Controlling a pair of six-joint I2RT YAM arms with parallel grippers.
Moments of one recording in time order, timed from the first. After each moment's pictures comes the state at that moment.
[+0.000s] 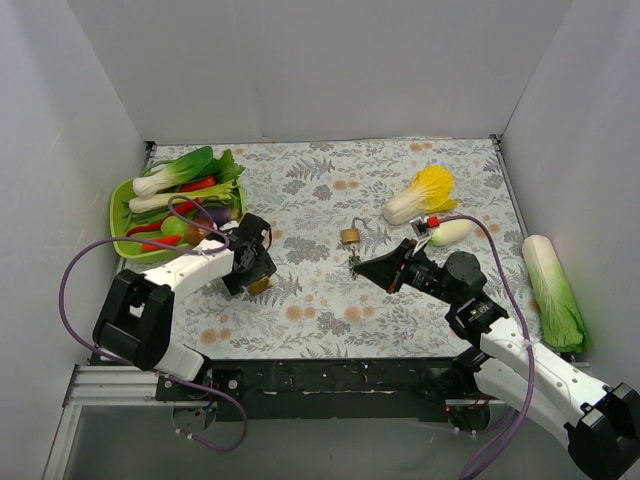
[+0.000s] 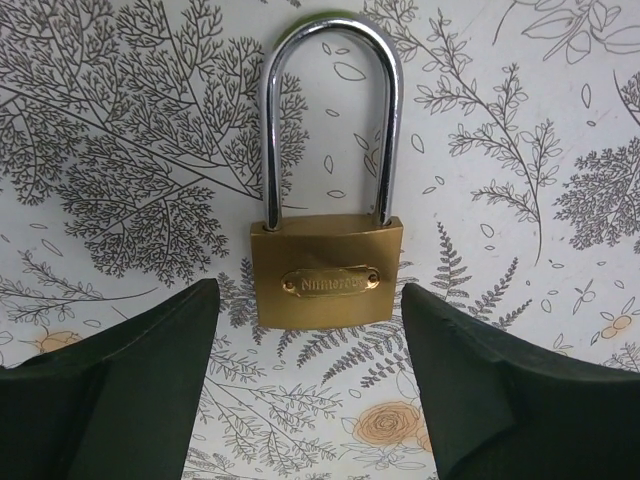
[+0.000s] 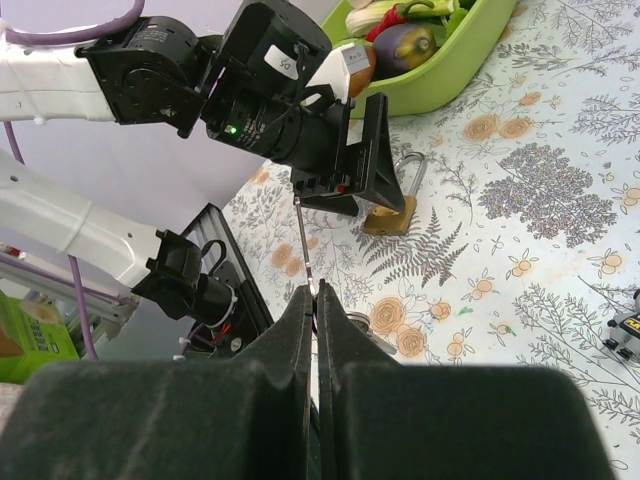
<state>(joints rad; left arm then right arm) -0.47 1.47 0.86 -0.66 -0.26 -0.98 0.63 0.74 0.38 0.39 -0.47 0.68</state>
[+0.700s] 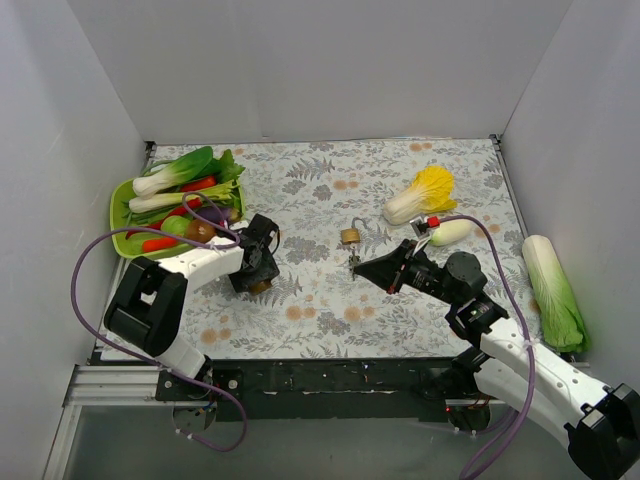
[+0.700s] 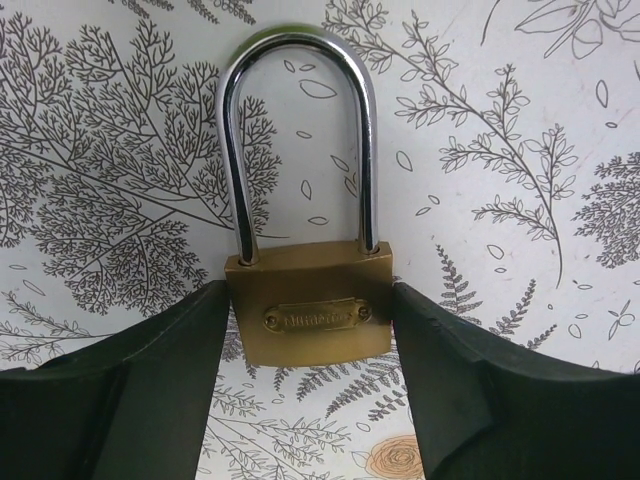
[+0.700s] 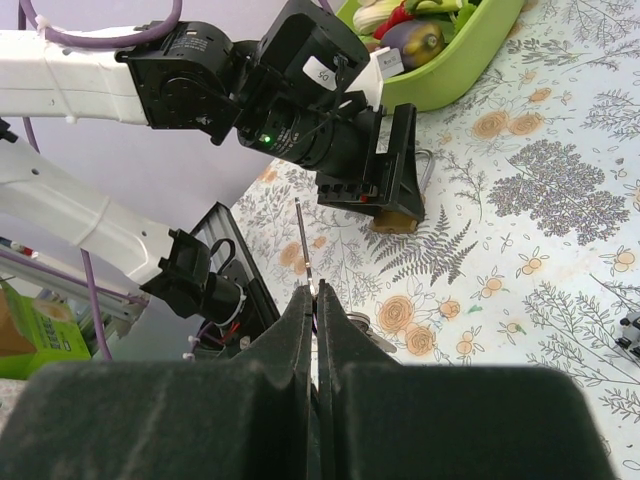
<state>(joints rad) -0.50 1.56 0.87 -0.61 -0.29 -0.92 0.63 0.74 0.38 0.39 -0.48 0.70</state>
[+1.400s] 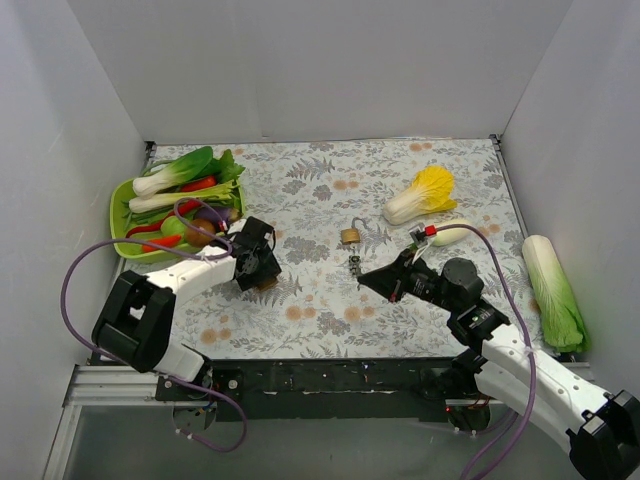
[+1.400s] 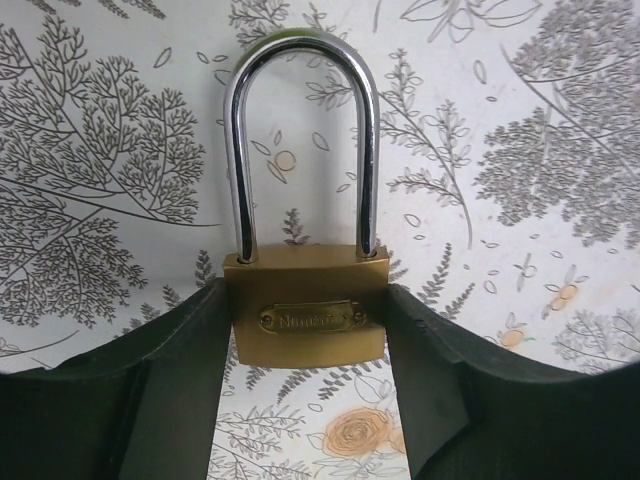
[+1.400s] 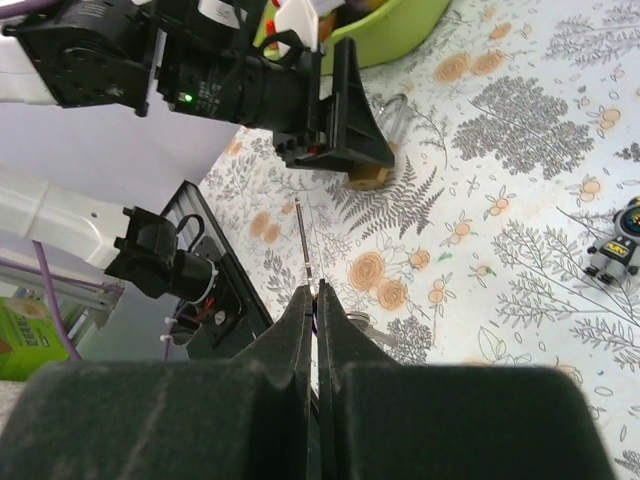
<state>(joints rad) -0.50 1.47 0.80 -0.48 -0.22 -0.92 0.63 0.69 0.32 0.29 -0.45 0.68</state>
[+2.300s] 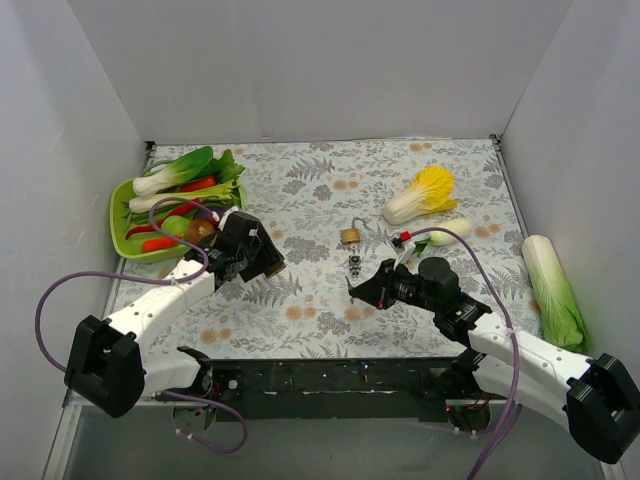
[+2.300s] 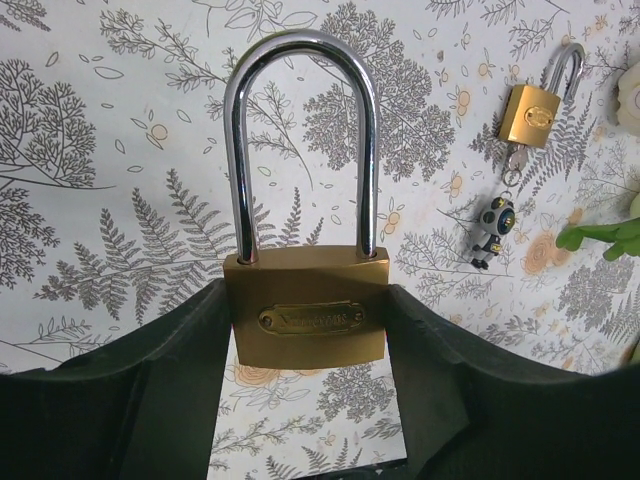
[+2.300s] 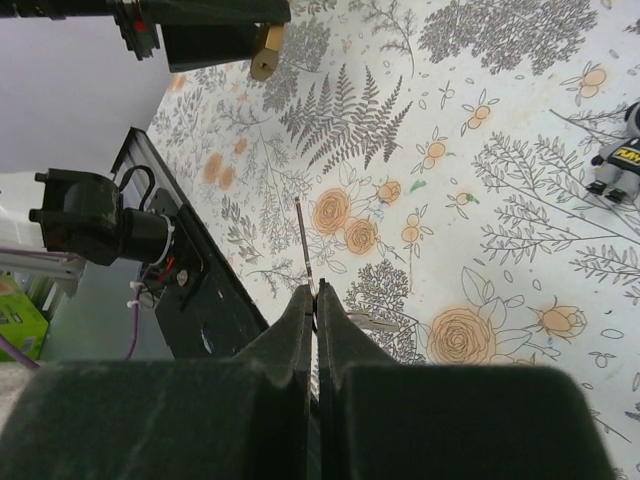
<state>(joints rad) -0.50 1.20 0.80 -0.46 -0.09 -0.95 0.70 0.85 0.31 0.26 -0.39 0.67</state>
